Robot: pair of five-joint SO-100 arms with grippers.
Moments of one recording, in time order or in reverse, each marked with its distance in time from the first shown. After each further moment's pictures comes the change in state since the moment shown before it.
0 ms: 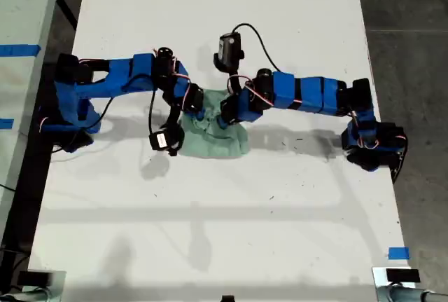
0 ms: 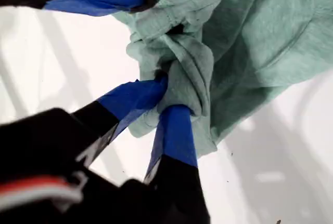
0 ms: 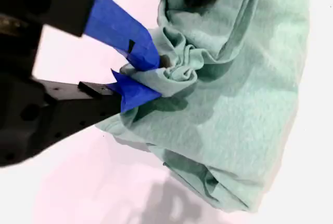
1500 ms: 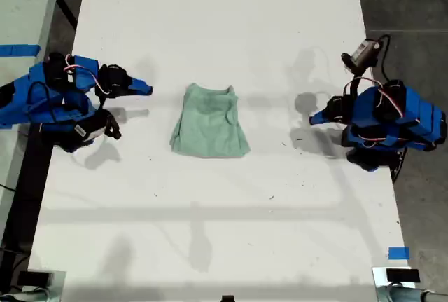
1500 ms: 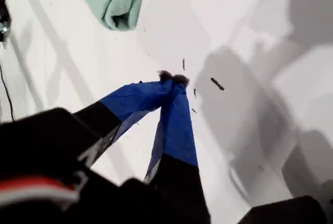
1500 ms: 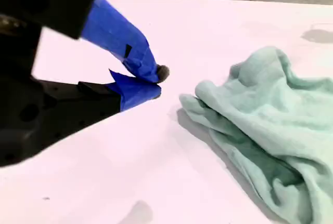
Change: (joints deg) arm 0 -12.7 109.8 100.3 -28.7 -8.5; arm 1 9.7 125.9 109.4 4.5 14.7
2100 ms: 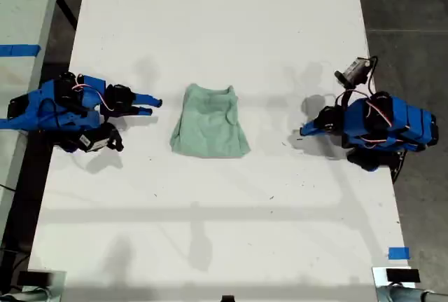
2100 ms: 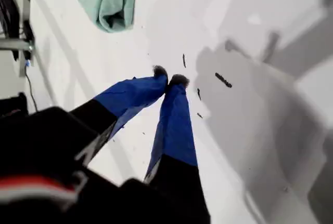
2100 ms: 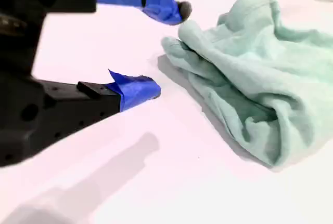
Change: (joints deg) arm 0 9.6 22.1 19.5 4.5 -11.2; arm 1 -4.2 11.8 16.8 -4.7 7.7
